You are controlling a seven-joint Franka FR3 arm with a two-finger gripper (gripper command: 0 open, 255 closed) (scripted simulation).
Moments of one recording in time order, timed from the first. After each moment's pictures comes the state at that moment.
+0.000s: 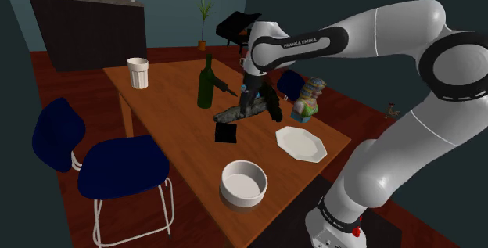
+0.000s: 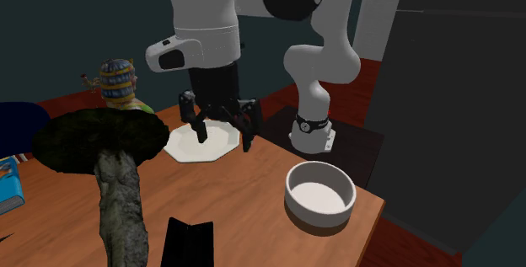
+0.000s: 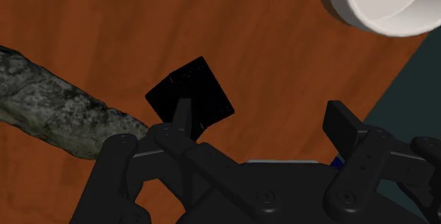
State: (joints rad) arm 0.04 -0.24 -0.03 -2.30 0.00 2.03 -0.30
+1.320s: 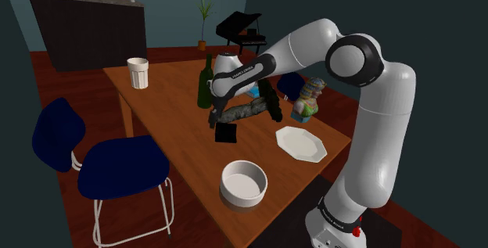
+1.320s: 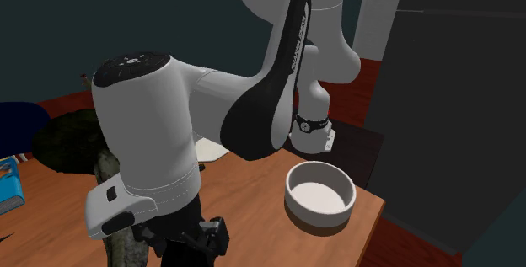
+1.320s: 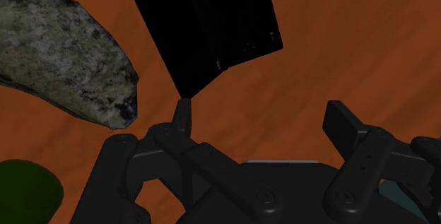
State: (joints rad) arm 0.06 0.31 -0.01 -2.03 0.00 2.37 -0.42
